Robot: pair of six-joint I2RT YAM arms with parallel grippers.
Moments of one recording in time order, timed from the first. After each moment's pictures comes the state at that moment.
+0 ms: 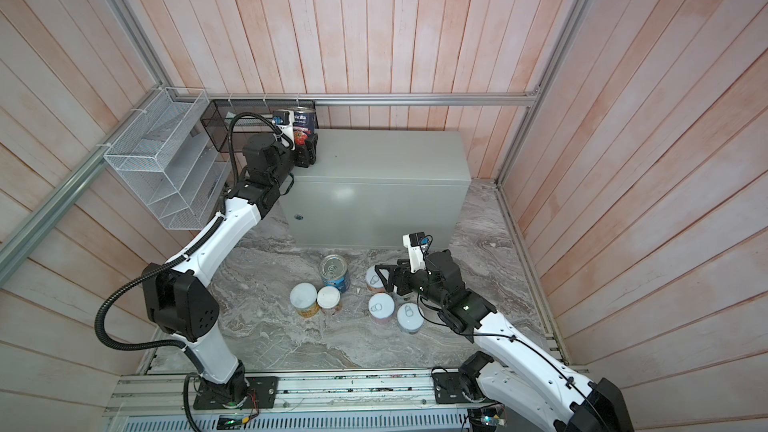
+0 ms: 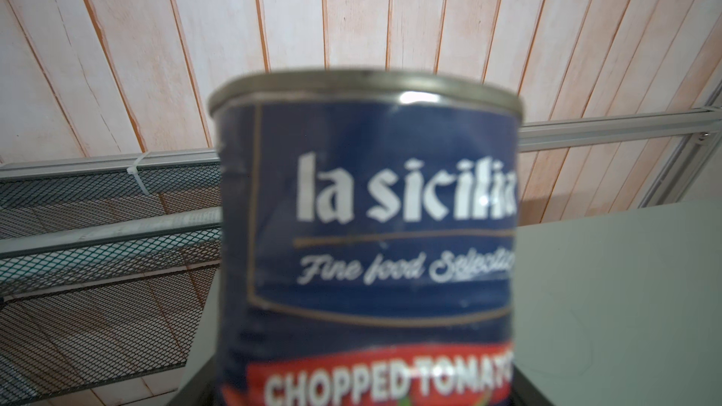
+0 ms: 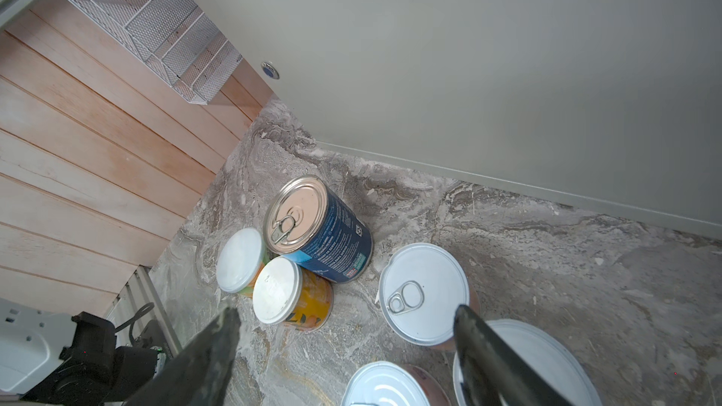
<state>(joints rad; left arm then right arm) -0.30 1.78 1.72 0.04 -0.04 0.01 0.65 0.89 0.57 -0.05 -0.20 0.51</state>
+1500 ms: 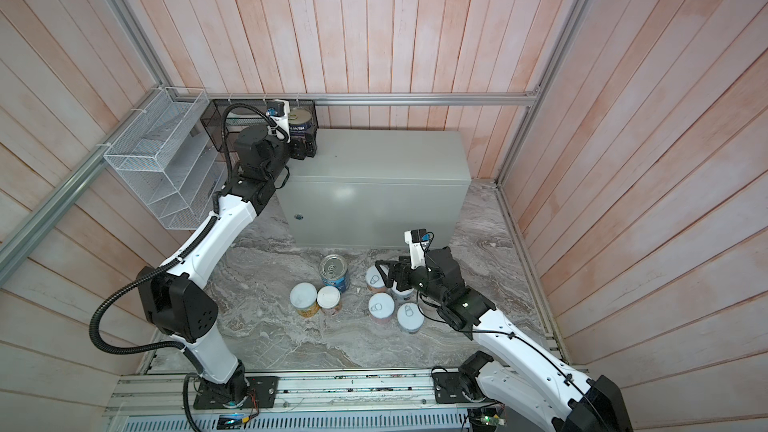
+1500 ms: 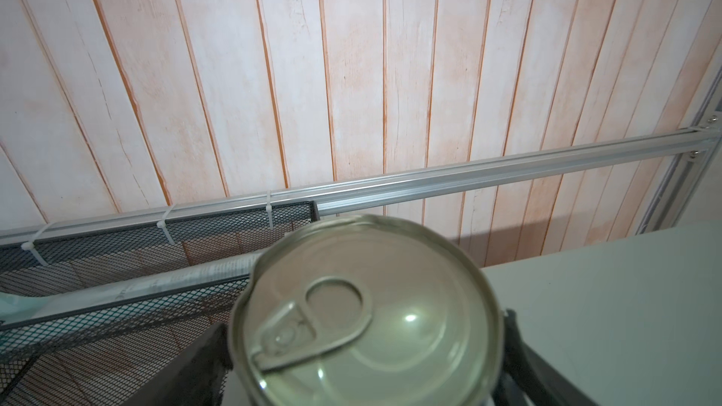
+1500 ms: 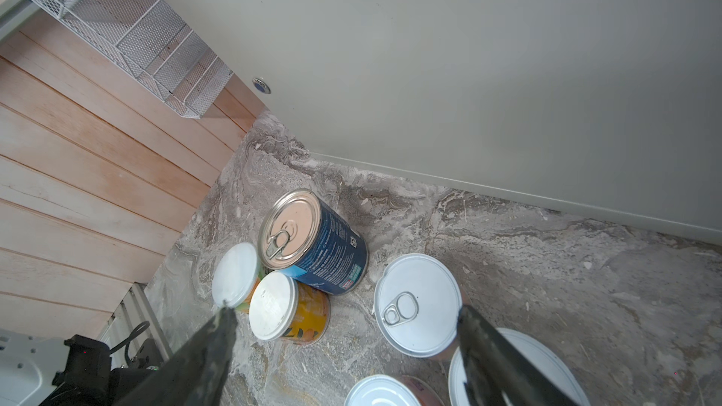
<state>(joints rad) -0.31 1.76 1.77 0.04 -0.05 0.07 0.64 0.91 0.58 -0.05 -0.18 0.53</state>
